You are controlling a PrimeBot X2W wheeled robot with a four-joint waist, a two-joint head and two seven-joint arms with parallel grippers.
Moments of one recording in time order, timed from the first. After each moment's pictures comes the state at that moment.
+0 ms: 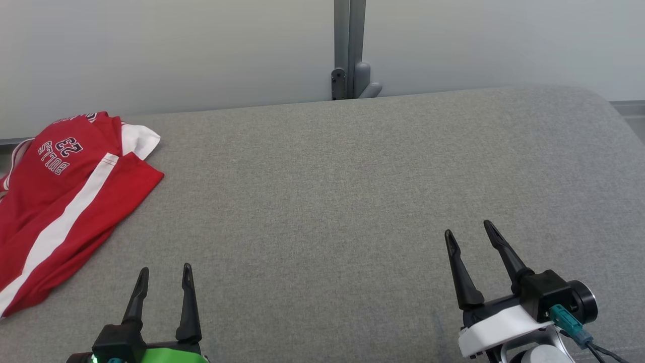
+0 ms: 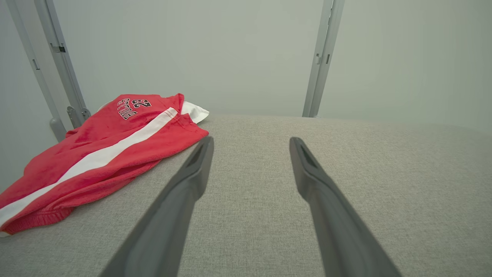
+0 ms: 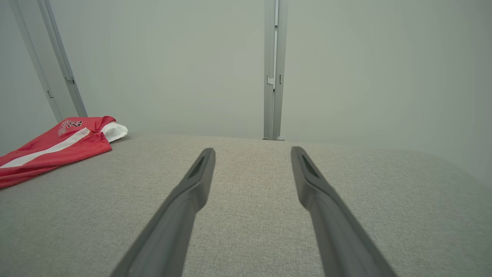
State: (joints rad) left arm 0.09 0.05 -0.05 0.12 -0.17 -0.03 -0.26; right arm 0.01 -0.05 0.13 0.08 0.07 0.13 -0.26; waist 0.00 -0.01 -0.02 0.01
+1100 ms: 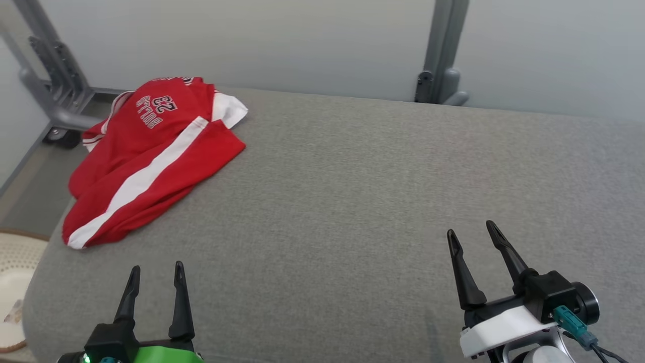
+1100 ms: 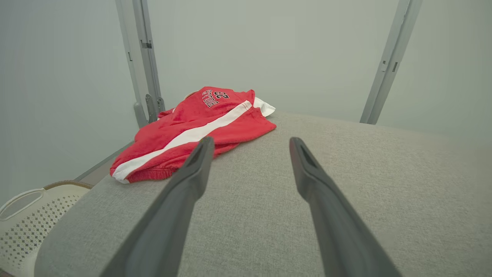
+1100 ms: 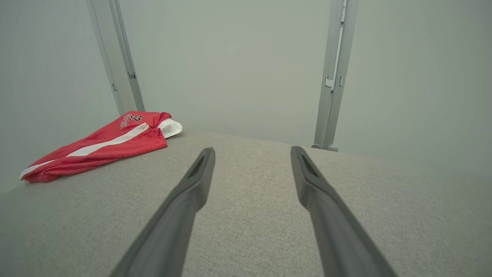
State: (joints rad) left arm 0.09 0.05 -0.02 0.12 -0.16 -0.03 -0.26; right arm 0.02 -0.05 0.13 0.07 0.09 0.13 -0.26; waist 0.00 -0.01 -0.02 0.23
